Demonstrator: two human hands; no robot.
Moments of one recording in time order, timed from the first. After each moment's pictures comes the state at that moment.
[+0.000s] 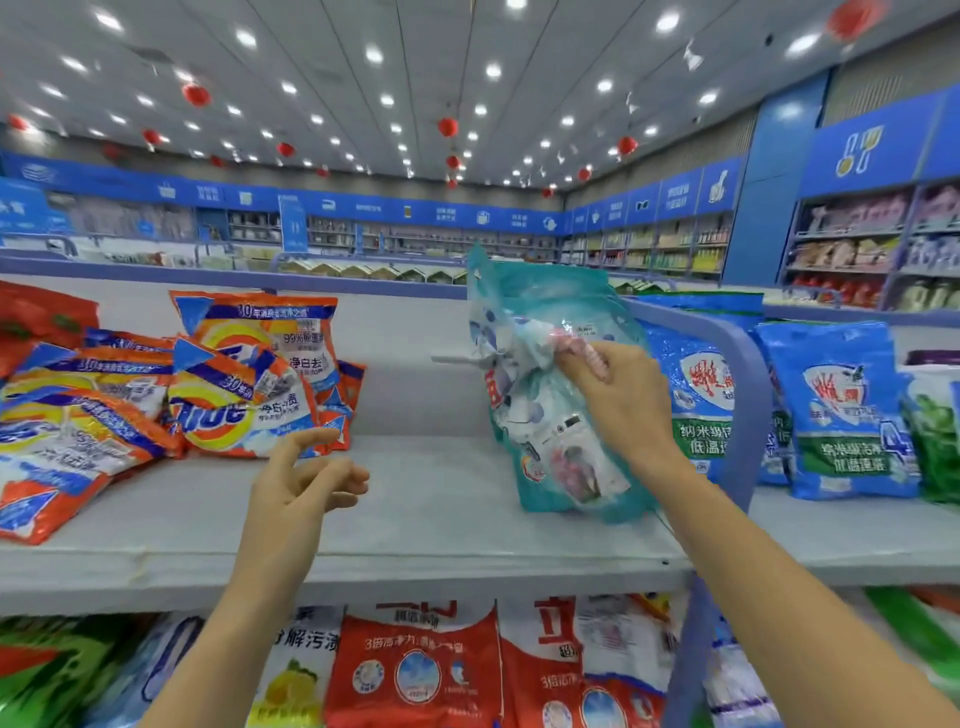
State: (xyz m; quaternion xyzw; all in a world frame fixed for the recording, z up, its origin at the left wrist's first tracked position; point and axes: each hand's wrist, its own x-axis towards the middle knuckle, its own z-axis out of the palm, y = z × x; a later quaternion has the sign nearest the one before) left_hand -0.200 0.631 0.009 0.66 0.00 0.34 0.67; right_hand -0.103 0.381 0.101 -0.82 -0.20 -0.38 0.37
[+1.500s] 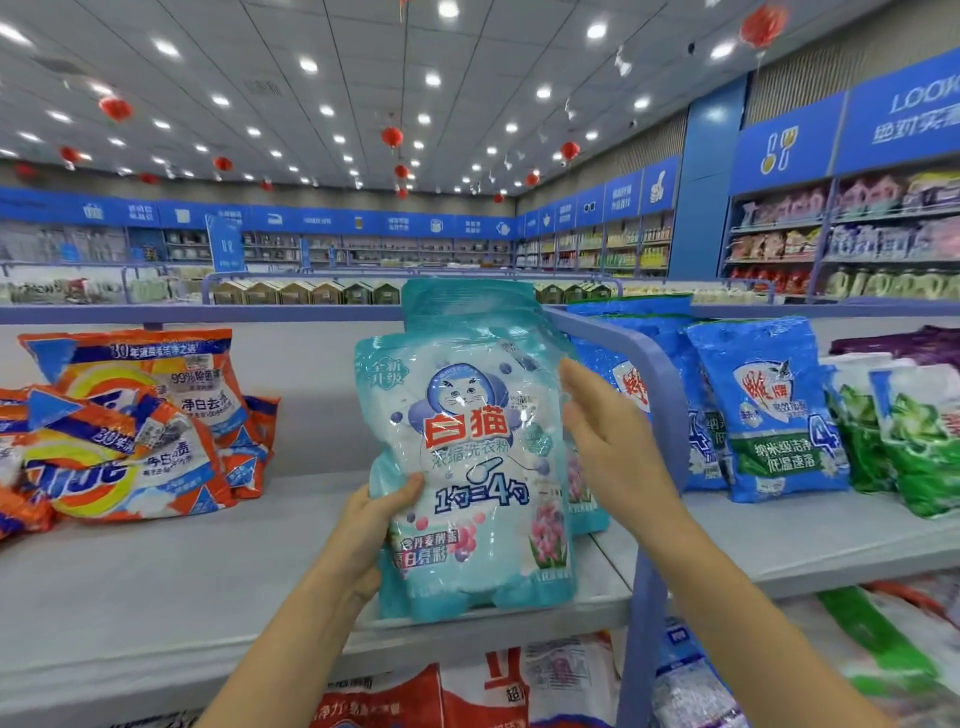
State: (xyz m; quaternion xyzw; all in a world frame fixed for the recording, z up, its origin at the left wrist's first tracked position) left_hand -0.085 0.536 0.003 0.55 0.01 0.04 0.83; right_hand -0.100 0.320 0.087 -0.80 -0.22 -0.30 0.47
